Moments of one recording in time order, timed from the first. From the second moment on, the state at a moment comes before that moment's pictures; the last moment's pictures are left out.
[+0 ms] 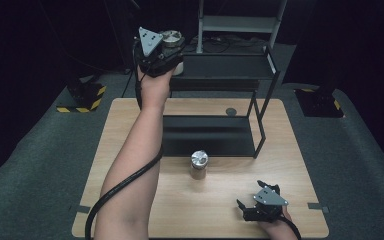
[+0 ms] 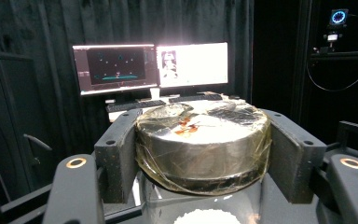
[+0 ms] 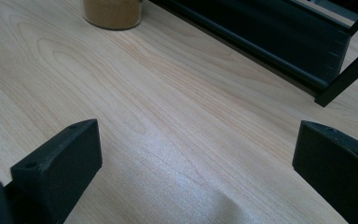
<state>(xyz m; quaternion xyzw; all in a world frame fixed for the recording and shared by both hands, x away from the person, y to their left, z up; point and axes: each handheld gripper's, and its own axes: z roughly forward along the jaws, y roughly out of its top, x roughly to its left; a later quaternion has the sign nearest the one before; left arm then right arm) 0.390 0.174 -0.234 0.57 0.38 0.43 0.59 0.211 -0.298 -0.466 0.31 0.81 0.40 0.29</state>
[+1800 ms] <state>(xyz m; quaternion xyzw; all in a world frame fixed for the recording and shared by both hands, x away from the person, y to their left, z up) 0.378 0.159 -0.237 0.57 0.40 0.42 0.58 0.210 -0.298 -0.467 0.31 0.81 0.40 0.29</state>
